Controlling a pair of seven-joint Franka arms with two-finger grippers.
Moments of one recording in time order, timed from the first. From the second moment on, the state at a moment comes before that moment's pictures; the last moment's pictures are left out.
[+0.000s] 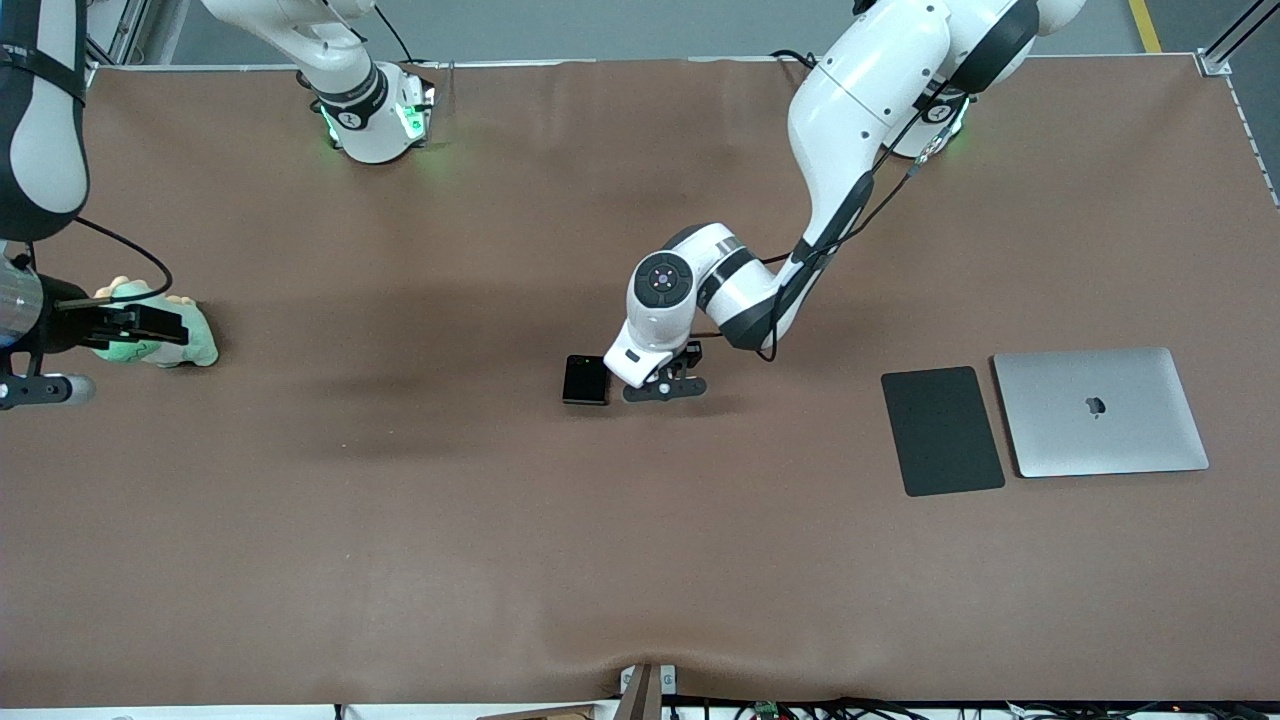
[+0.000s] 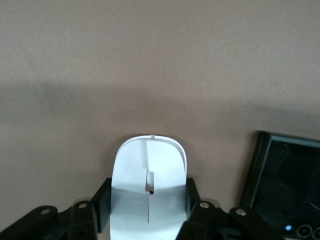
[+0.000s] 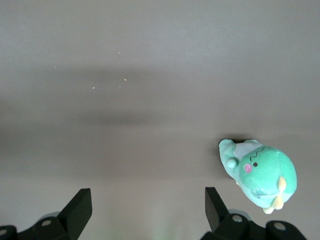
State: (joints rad) left arm -0.60 0.84 -0.23 -1.48 0.18 2.33 -0.98; right arm 0.07 0.24 -0.16 -1.50 0.01 1.56 -0.16
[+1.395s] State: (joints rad) left arm -0.08 0.56 -0.21 -1.57 0.19 2.14 -0.44; right arm 0.43 0.44 -0.15 -1.49 0.17 1.72 0.08
